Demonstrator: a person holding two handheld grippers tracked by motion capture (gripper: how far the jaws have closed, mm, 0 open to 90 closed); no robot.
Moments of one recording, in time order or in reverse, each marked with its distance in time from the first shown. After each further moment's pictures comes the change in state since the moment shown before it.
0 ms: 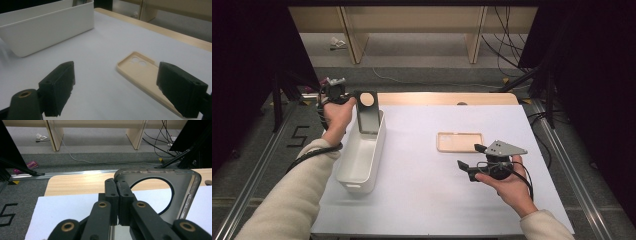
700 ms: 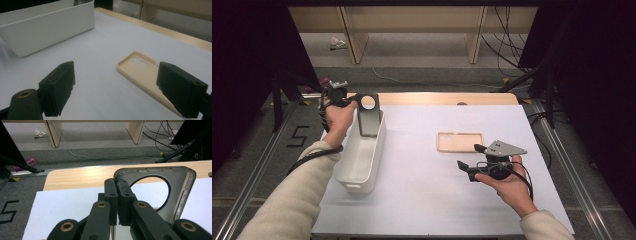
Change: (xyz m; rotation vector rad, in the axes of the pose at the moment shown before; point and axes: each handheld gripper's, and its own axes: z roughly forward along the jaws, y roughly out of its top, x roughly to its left) left arm 0.000 -0.009 0.005 0.038 -0.002 0.021; right arm 0.000 0.000 0.000 0.003 0.001 0.000
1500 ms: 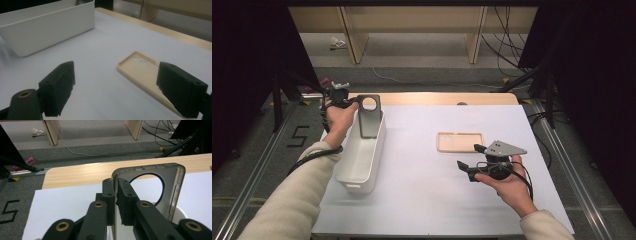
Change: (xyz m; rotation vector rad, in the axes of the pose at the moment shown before) left arm 0.000 -0.002 0.004 0.024 -0.002 0.033; right arm 0.000 0.000 0.000 0.000 0.004 0.000
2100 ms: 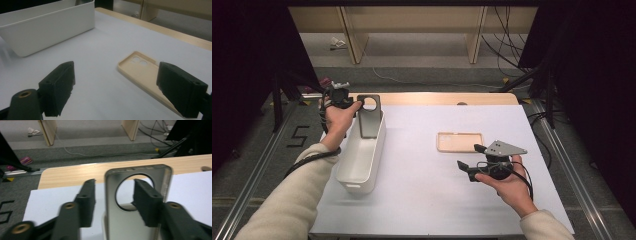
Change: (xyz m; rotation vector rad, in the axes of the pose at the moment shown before) left arm -0.005 0.000 -0.011 -0.010 -0.050 -0.014; right arm -0.001 0.000 0.000 0.000 0.000 0.003
